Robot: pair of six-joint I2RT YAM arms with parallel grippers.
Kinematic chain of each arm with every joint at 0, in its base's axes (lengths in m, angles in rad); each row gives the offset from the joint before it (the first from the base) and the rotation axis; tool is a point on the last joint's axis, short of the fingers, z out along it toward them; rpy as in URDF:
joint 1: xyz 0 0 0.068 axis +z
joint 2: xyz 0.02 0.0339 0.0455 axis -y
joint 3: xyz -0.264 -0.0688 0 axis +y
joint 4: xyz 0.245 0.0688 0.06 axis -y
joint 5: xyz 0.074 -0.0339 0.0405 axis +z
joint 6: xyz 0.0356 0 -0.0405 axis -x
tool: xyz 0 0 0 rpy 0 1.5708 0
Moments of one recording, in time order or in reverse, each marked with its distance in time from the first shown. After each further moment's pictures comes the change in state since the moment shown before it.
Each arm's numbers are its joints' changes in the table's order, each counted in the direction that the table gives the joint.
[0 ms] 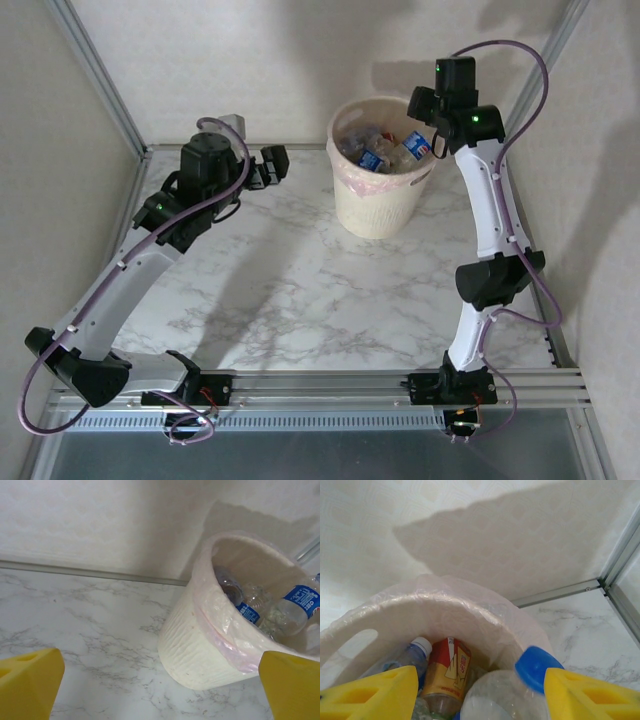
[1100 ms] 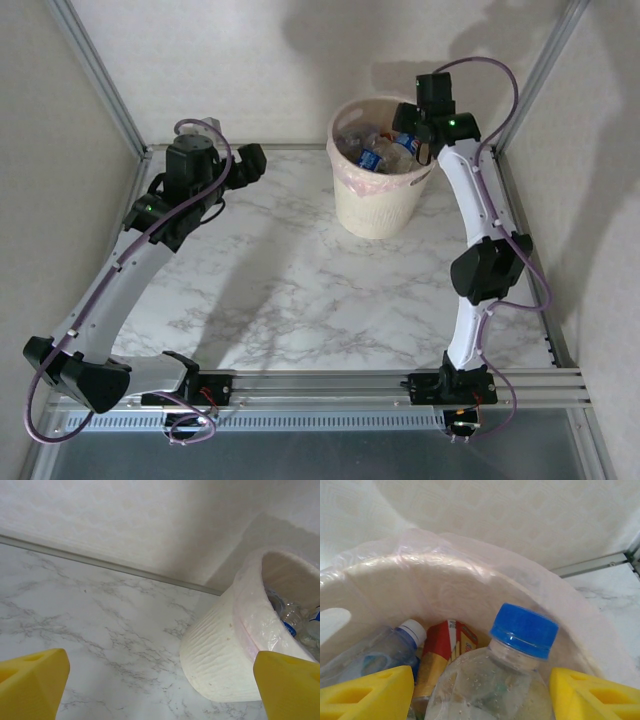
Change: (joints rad) left arm 0.121 0.032 0.072 0.003 -0.020 0.055; right arm 0.018 -0.066 0.137 0.110 0.041 -0.023
